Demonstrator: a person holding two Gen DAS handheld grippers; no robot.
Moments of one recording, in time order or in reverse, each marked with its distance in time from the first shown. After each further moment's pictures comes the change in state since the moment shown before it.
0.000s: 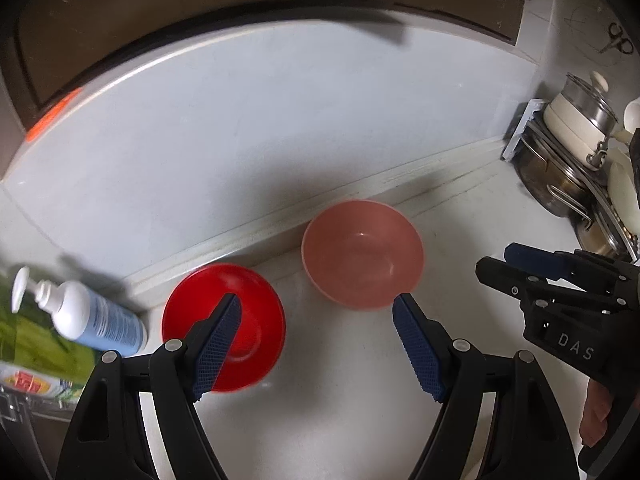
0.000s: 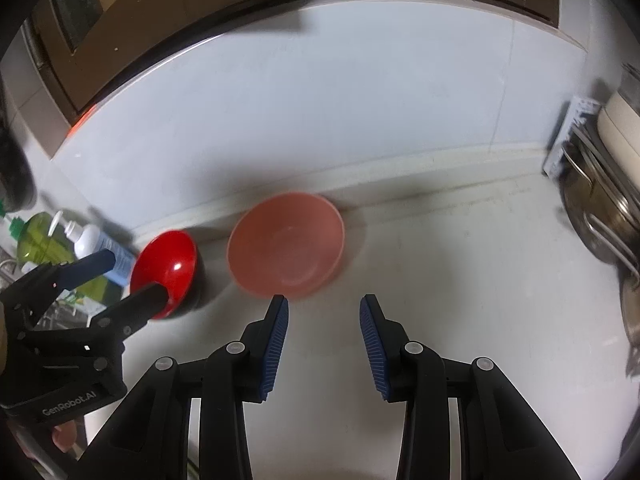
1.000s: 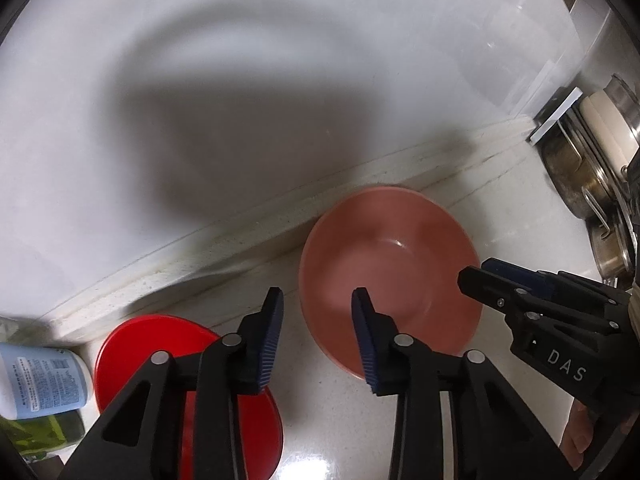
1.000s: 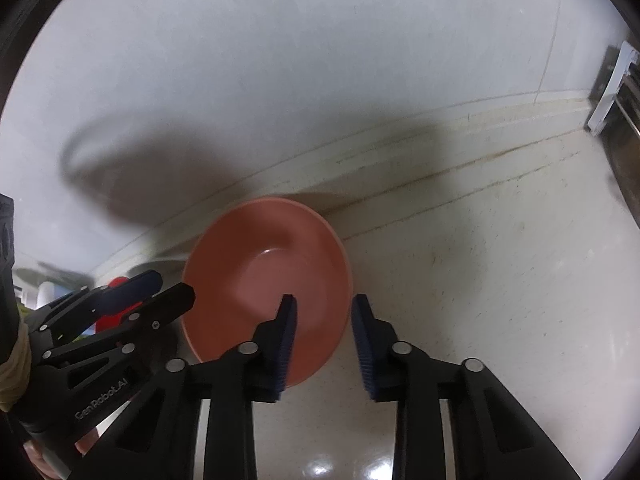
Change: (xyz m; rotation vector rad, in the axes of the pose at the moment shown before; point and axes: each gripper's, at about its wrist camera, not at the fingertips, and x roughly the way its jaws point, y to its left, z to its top) left arm 0.120 0.006 0.035 -0.029 0.204 -0.110; right arm 0.102 -0.016 0.037 0.148 0.177 0.024
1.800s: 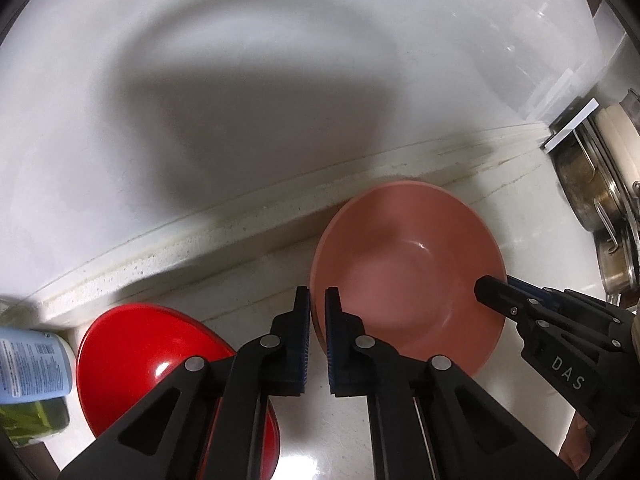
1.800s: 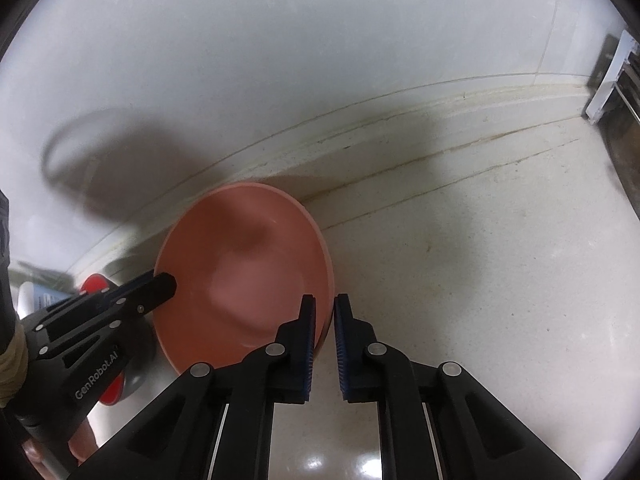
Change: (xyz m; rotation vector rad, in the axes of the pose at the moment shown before) left arm 0.018 0.007 0.002 -0.060 0.012 0.007; right arm 0.010 0.001 -0.003 0.009 0.025 -0.043
